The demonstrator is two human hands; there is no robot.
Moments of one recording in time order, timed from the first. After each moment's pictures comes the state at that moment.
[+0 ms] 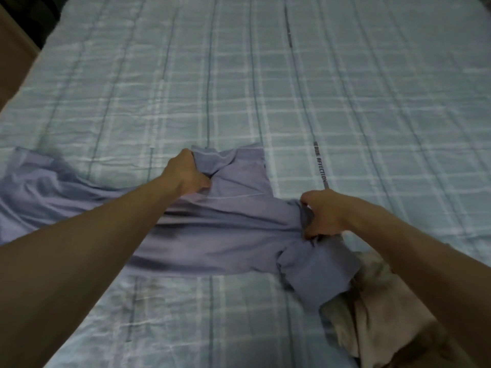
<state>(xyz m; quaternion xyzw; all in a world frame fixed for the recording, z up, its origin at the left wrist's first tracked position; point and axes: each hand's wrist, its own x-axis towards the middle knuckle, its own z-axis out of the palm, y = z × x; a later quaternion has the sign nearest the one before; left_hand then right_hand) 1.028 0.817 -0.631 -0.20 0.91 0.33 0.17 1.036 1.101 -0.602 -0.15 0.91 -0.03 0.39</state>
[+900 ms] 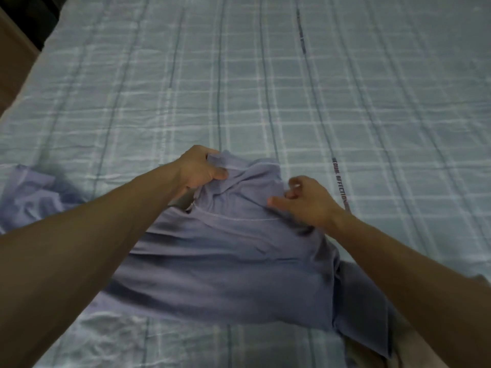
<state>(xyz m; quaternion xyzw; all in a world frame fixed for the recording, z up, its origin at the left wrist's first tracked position) 0.979 0.788 -0.623 -0.18 0.81 0.51 0.23 0.994 1.038 -0.644 0.04 0.90 -0.36 0.26</state>
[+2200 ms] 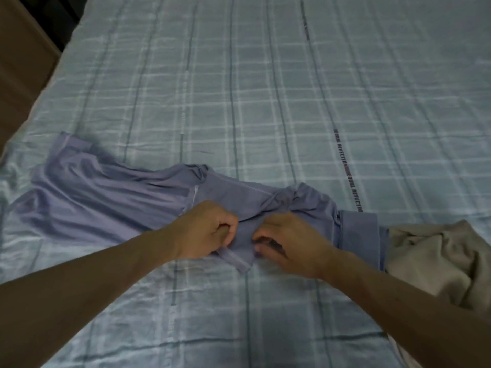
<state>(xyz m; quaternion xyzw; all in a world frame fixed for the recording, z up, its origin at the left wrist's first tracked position) 1.167 0.790 -0.624 0.20 0.89 0.36 0.20 1.150 1.026 -0.645 -0.43 0.86 -0.25 0.11</state>
